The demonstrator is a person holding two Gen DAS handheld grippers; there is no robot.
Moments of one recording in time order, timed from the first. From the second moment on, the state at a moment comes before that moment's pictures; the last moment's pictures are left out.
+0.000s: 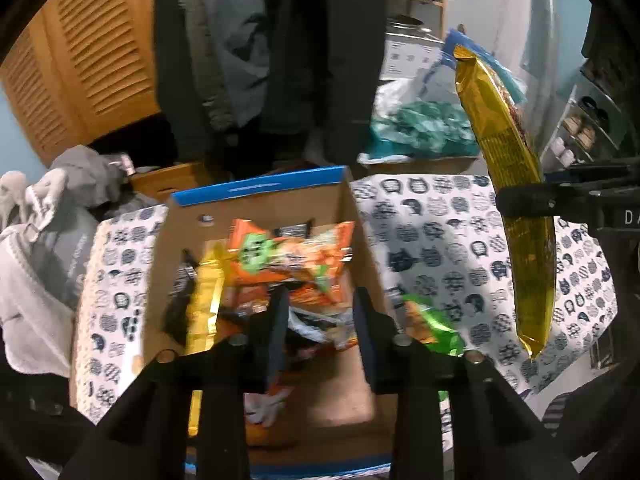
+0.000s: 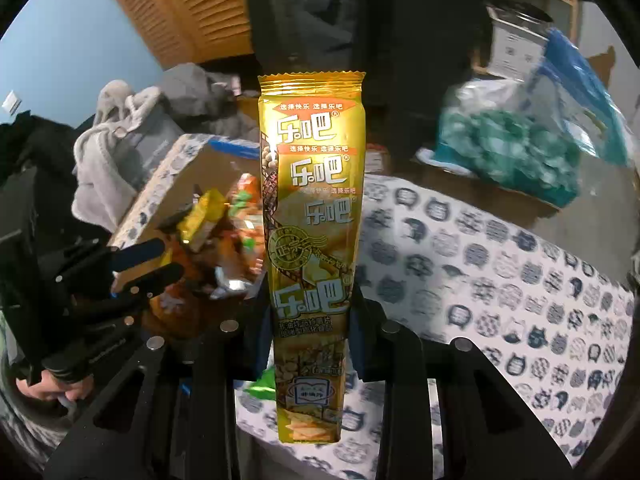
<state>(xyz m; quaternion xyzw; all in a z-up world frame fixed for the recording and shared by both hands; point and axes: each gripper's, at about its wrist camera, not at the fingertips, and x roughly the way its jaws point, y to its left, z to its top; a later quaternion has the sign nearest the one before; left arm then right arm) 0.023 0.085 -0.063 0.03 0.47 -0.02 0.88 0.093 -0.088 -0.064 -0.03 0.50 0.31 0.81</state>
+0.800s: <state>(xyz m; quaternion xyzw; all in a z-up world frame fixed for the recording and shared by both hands) -0.005 0.168 -0.079 0.01 0.46 0.06 0.89 0.106 0.048 -0.092 -0.04 0.55 0.36 0.76</state>
